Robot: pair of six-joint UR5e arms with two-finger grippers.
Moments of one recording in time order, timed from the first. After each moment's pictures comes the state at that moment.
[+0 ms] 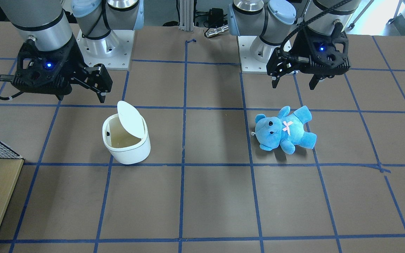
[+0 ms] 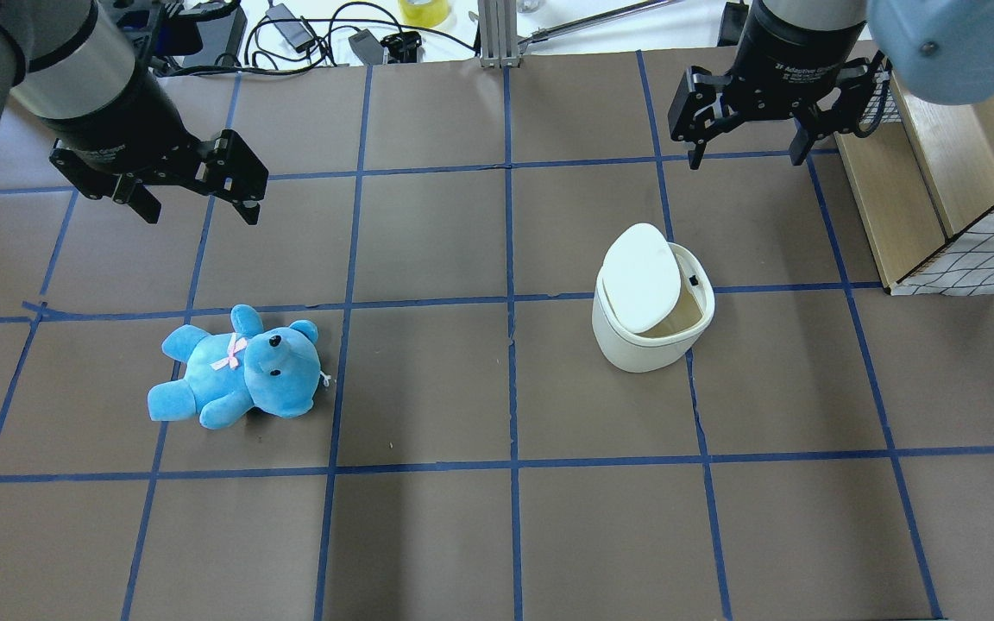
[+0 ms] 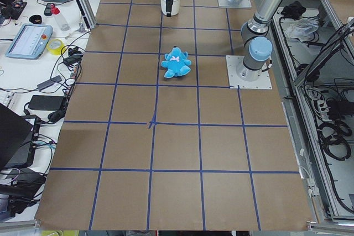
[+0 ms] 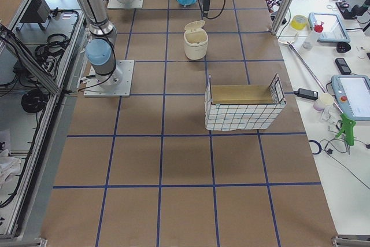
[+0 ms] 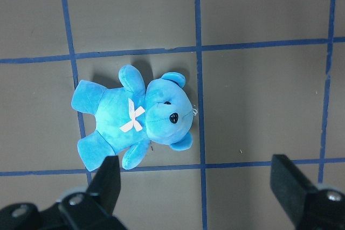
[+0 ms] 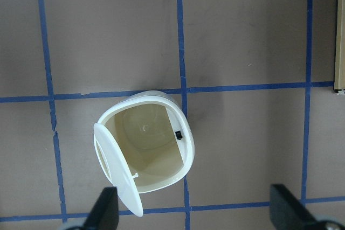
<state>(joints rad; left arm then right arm) -1.54 -1.51 -1.60 -1.55 1.60 0.08 1.61 -1.49 1.46 -1.56 -1.60 0.07</state>
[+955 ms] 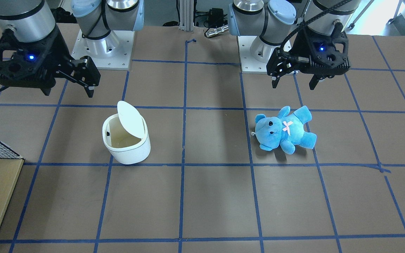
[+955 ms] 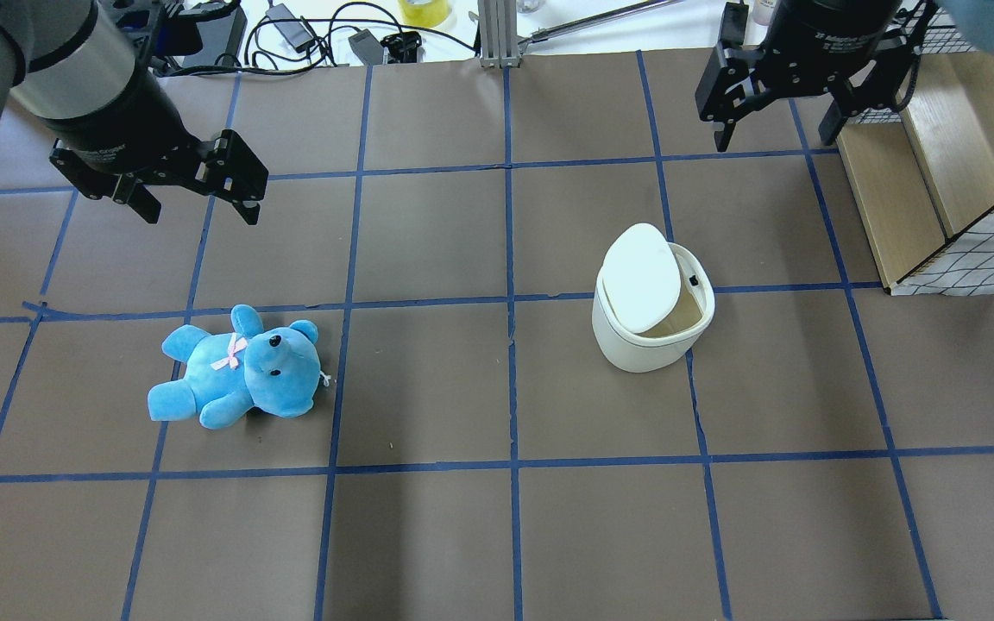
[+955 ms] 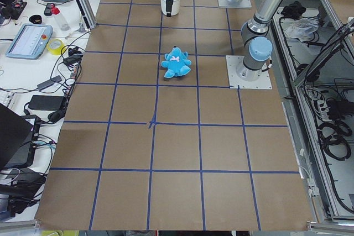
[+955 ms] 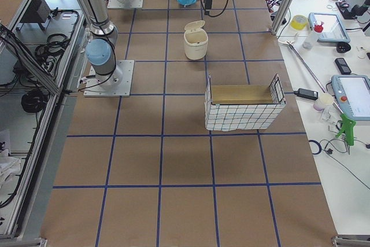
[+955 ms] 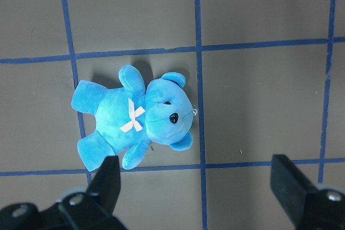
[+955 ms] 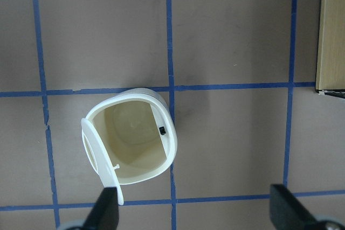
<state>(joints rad) -1.54 -1.51 -1.60 -1.55 1.60 0.08 1.56 -1.49 1.39 -1.47 -1.61 0.02</state>
